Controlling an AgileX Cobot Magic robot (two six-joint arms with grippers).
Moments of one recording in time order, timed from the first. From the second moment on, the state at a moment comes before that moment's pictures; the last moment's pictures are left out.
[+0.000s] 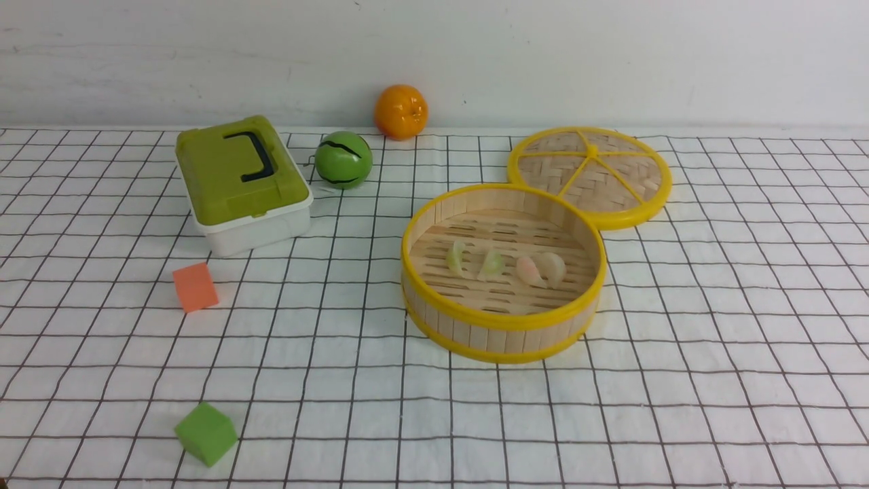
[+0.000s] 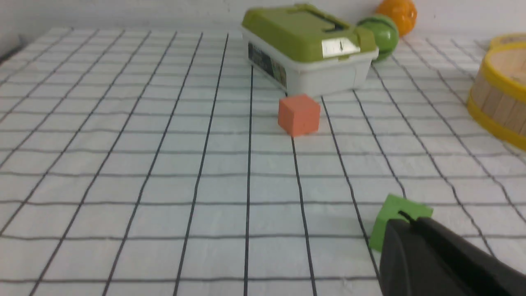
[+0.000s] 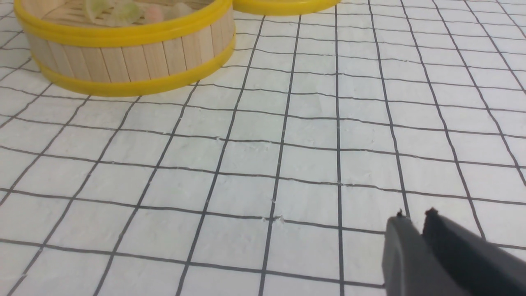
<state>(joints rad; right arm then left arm) 0.03 0.01 0.02 0.19 0.36 -0.14 -0.01 -0.01 0.03 -0.07 0.24 0.04</state>
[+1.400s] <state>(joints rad) 0.03 0.01 0.02 0.19 0.37 -0.14 -0.01 -0.01 0.03 -0.08 0.39 0.05</state>
